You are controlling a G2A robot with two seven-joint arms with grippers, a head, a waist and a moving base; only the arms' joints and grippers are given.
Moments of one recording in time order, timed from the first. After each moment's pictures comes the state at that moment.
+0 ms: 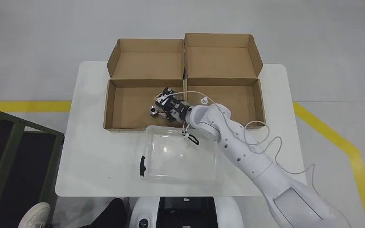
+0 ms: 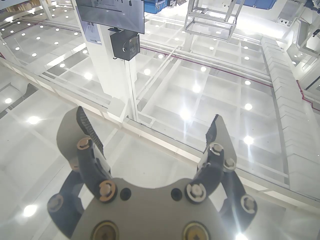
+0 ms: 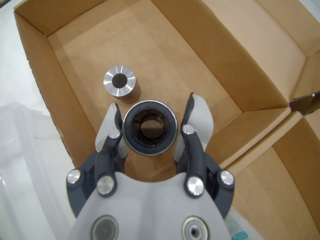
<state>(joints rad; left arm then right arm) -0.42 -0.34 -0.17 -1.17 3.07 0.50 0.07 -0.68 -1.46 0.74 -1.20 -1.15 -0.33 0.52</state>
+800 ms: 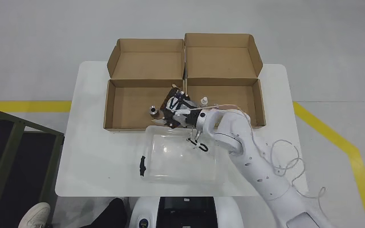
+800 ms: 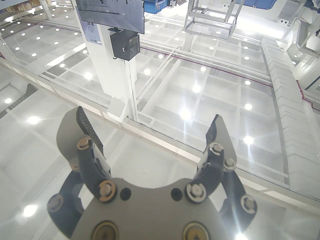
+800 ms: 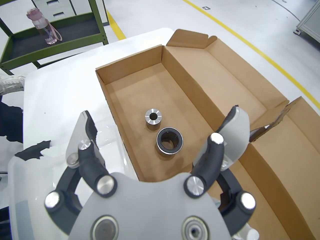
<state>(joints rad) -0.42 -0.34 -0.17 -1.17 3.07 0.50 0.07 -0.92 -1.38 0.97 -1.67 -1.18 -0.51 0.47</state>
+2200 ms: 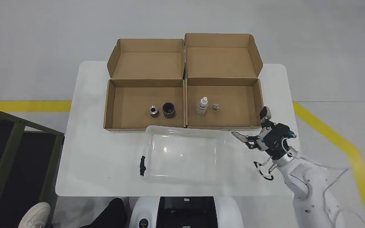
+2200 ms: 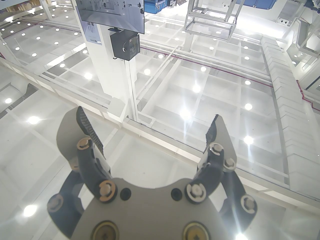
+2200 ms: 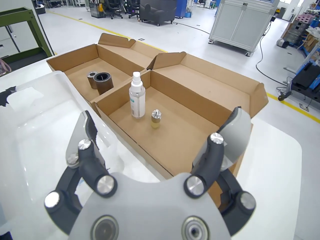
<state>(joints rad) -0.42 -0.34 -0.17 -1.17 3.07 0.50 0.07 -1.59 -1.23 1.65 -1.85 -1.38 -0.69 -0.15</state>
